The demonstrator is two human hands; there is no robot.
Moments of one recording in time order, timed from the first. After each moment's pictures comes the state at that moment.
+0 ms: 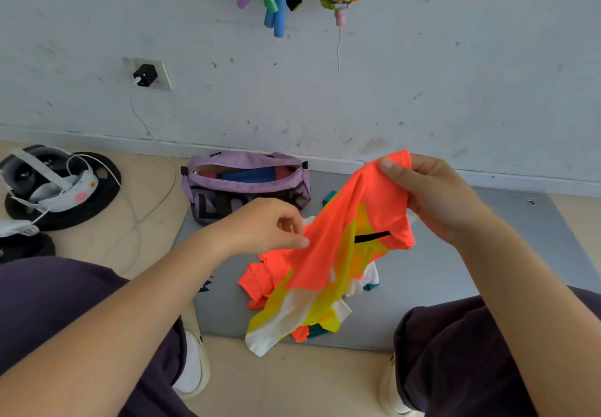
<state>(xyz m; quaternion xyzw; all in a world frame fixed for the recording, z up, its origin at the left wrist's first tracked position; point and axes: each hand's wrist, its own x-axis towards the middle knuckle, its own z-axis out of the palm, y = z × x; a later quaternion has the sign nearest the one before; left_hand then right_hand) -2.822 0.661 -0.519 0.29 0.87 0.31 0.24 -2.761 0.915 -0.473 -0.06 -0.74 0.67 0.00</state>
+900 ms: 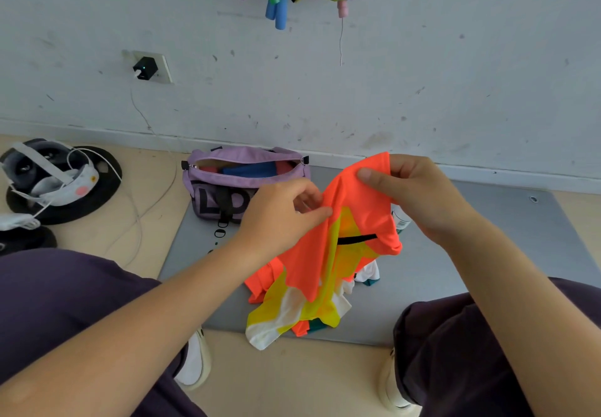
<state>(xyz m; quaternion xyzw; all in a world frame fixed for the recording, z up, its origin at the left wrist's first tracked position) -2.798 0.689 -0.524 0.22 0.85 0.47 0.02 -2.759 0.896 -0.474 -0.05 -0.79 0.60 0.01</state>
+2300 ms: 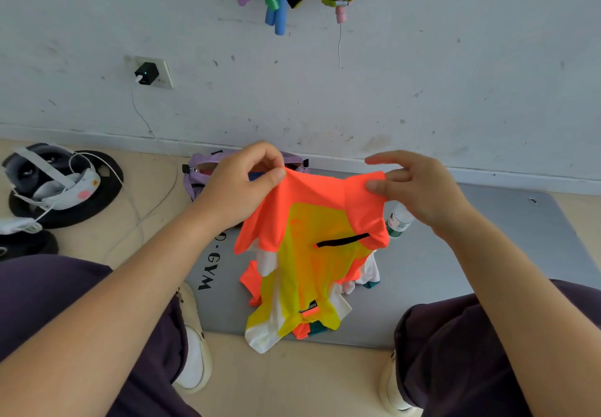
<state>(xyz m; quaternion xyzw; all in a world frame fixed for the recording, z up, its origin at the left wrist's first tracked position) -2.834 0.645 -0.497 0.25 0.82 0.51 0.02 -2.766 0.913 -0.479 -0.10 -0.85 0.52 0.02</state>
